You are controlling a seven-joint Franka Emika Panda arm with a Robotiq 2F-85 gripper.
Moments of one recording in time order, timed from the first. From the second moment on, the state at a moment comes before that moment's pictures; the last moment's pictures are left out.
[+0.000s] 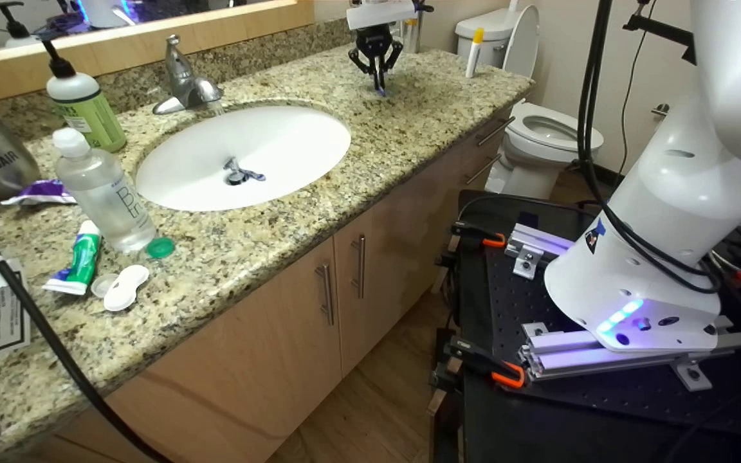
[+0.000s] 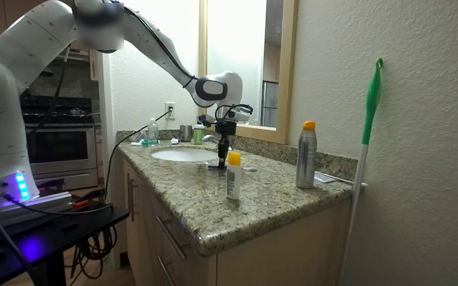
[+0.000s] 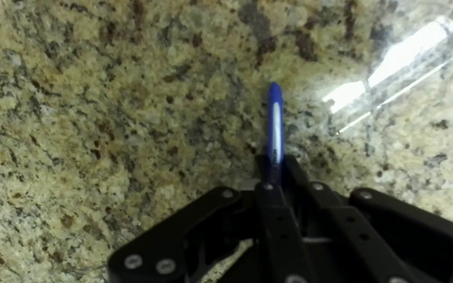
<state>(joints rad) -0.51 0.68 -0.40 -1.65 0.13 2.15 0.31</state>
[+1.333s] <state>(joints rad) -0.38 0.09 -0.40 -2.03 -0.25 1.90 -0.18</state>
